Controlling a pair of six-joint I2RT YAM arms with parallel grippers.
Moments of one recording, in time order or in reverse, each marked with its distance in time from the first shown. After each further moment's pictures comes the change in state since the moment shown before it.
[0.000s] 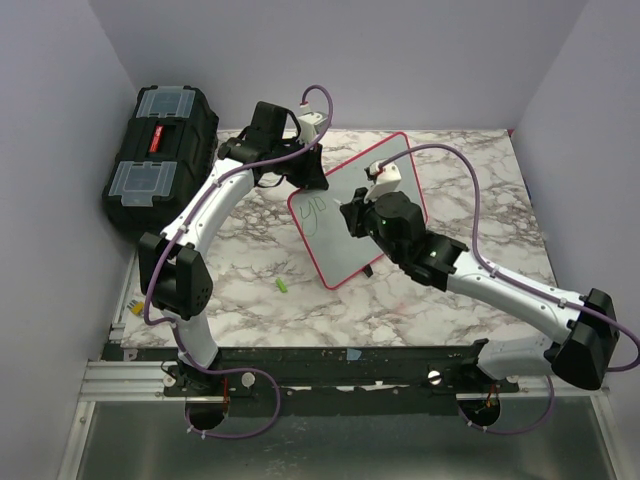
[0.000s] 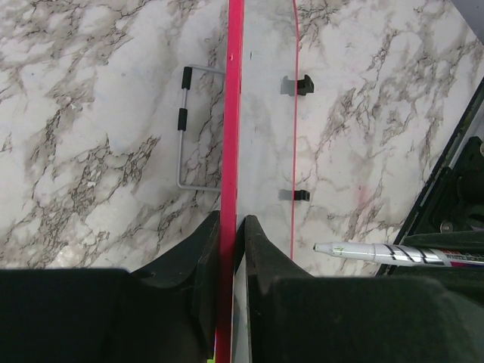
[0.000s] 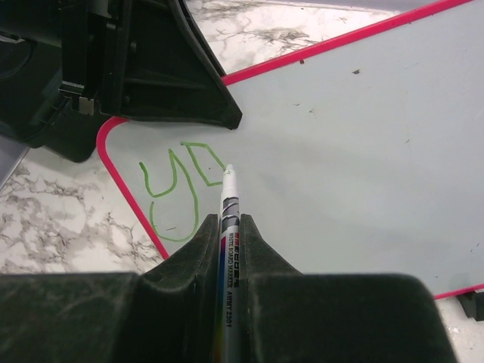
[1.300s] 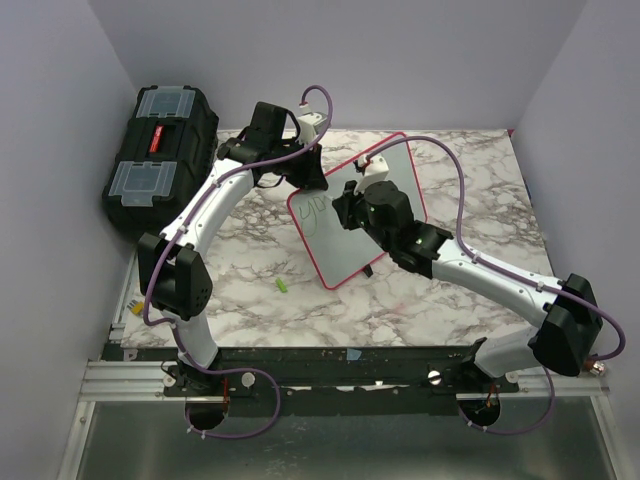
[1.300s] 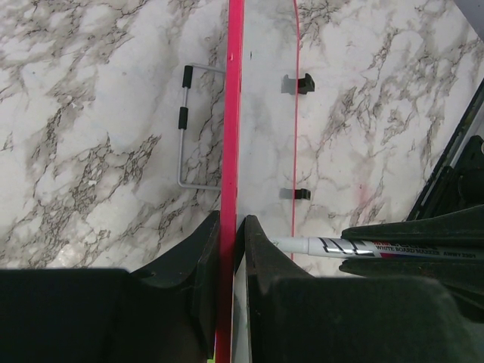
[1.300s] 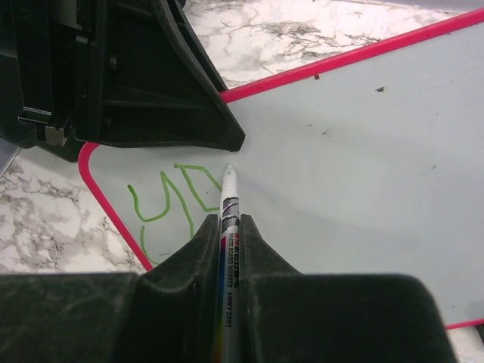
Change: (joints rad) left arm 0.000 -0.005 -0.005 -0.001 0.000 0.003; right arm -0.049 0.122 0.054 0.042 -0.082 -0.022
